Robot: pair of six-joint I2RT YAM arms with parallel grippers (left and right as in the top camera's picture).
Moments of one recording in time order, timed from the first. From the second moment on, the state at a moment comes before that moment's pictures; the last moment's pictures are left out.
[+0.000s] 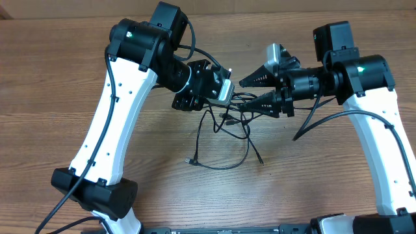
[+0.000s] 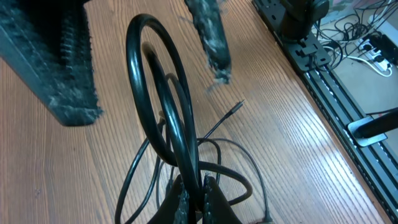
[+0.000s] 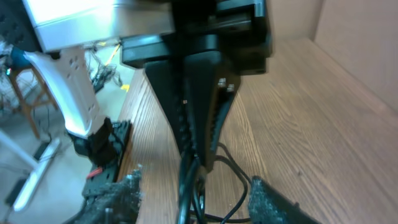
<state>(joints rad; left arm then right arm) -0.38 1.86 2.15 -1.68 0.79 1.50 0.18 1.55 1.62 -1.20 -1.24 -0.98</state>
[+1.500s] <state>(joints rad) -0.38 1.86 2.15 -1.69 0.77 1.34 -0.46 1.55 1.61 -0.61 -1.56 0.12</state>
